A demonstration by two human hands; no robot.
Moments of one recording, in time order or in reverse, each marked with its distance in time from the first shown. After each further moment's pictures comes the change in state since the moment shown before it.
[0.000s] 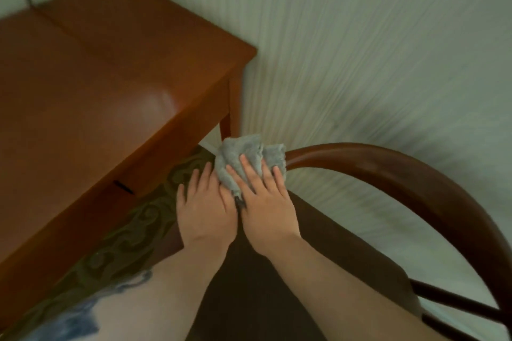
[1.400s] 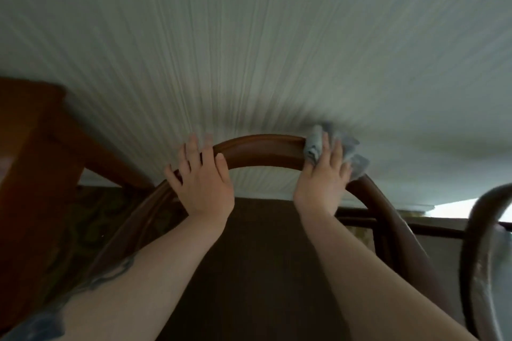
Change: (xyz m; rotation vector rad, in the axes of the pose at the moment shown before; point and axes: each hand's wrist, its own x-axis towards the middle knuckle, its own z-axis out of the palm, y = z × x) left_hand 0.025 0.198 -0.010 -0.203 -0.060 0.424; right_hand -0.104 0.170 -0.068 0.246 0.460 1.316
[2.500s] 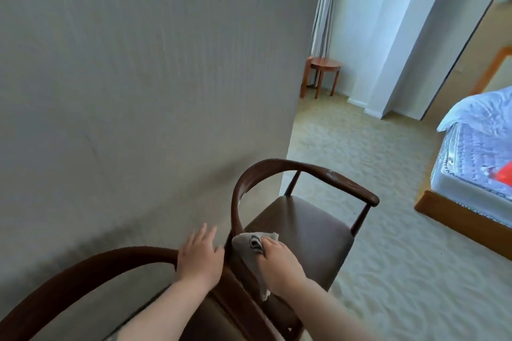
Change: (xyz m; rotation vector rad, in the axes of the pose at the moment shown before) left_hand -0.258 0.274 -0.097 0.043 -0.581 0.878; right_hand -0.175 0.235 -0.306 0.133 -0.088 0.307
